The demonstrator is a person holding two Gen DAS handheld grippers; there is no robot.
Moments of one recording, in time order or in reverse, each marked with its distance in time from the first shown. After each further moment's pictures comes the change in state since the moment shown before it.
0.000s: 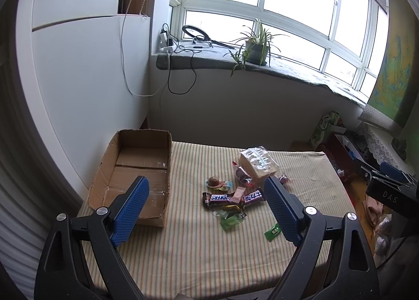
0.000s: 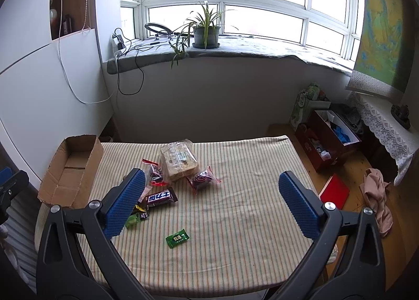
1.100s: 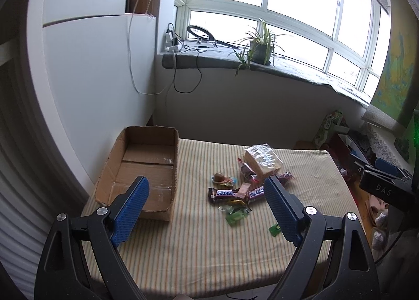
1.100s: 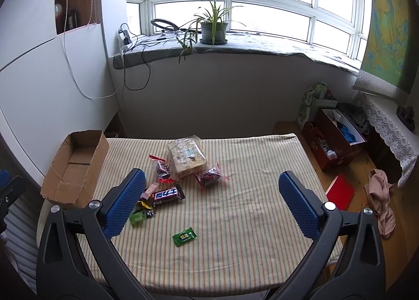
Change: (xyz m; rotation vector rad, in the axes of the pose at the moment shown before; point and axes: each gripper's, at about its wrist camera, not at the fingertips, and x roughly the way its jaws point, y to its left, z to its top) left arm -0.010 0.009 -0.007 -0.010 -0.003 0.027; right arm 0.008 0.015 0.000 -0.021 0.021 0.029
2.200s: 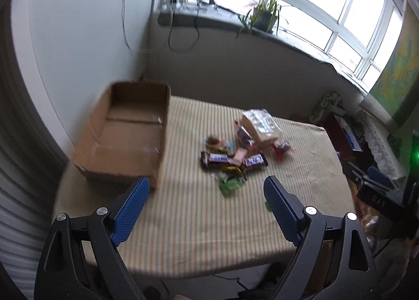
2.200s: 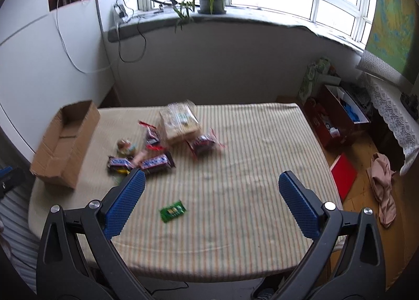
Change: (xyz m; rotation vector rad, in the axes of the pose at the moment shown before) left arm 0.046 0.009 -0.025 -0.072 0.217 -0.080; right arm 0.036 -0.020 -0.044 -0.007 0.140 -0.001
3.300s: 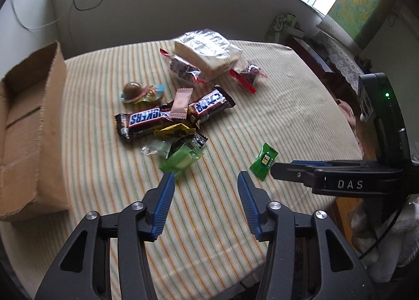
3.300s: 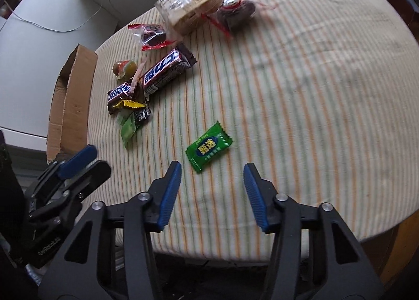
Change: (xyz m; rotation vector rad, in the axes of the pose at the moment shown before) left arm 0.141 -0.048 -0.029 0.316 0.294 -0.226; right arm 0.144 0.014 -0.066 0.280 0.529 0.336
